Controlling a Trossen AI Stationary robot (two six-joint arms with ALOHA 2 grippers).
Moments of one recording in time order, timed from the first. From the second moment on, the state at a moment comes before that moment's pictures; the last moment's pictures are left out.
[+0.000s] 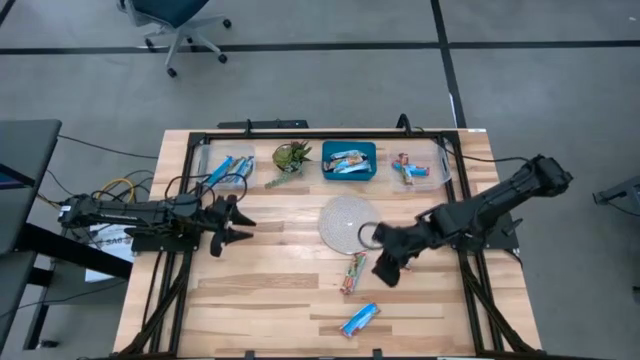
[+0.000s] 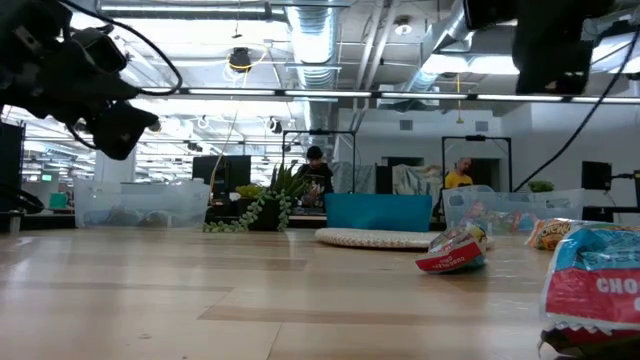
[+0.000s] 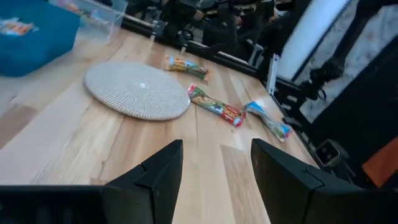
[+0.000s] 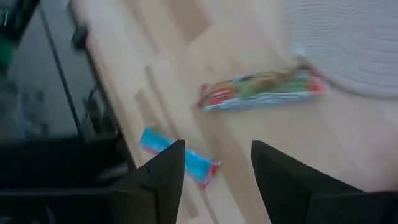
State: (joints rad) left arm -0.03 0.23 0.01 0.06 0.13 -0.38; right arm 0.40 1.33 0.95 -0.55 -0.07 0.97
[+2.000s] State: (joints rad) left arm -0.03 0.23 0.01 0.06 0.15 -0.36; right arm 0.59 2.04 1.40 -0.70 -0.16 0.26
